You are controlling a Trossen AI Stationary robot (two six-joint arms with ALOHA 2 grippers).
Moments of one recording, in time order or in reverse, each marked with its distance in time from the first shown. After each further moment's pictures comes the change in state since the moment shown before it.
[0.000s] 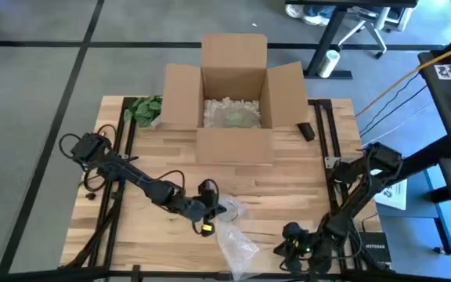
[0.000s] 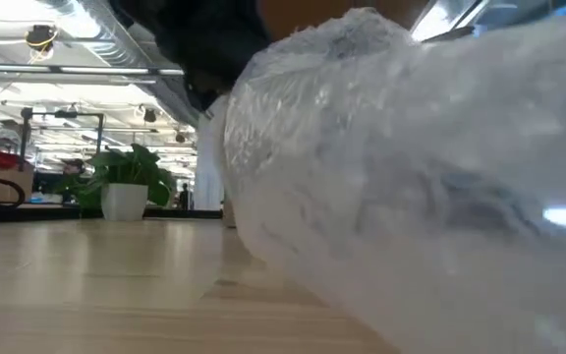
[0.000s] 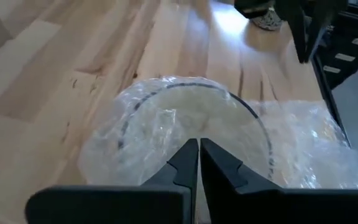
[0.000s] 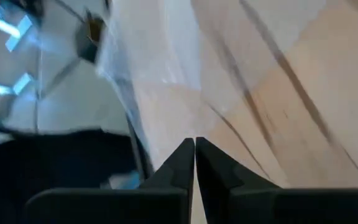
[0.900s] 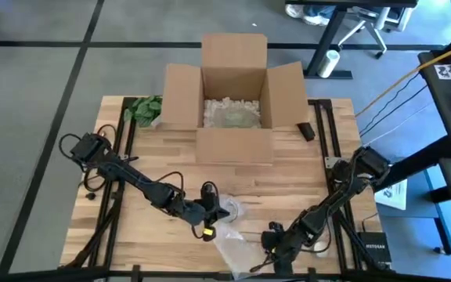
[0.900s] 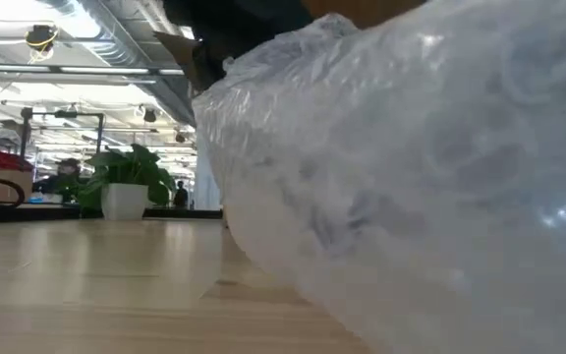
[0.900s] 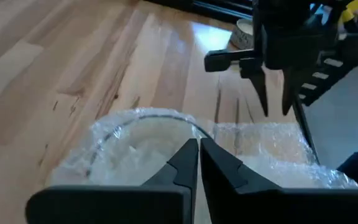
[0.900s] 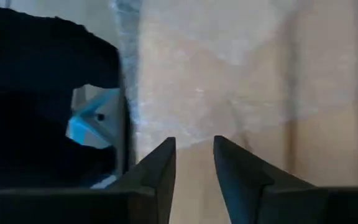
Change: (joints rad) left arm -0.048 0.000 0.053 0.018 -0.005 -0.001; right arm -0.197 0.142 0.189 -0.062 -0.419 -0.512
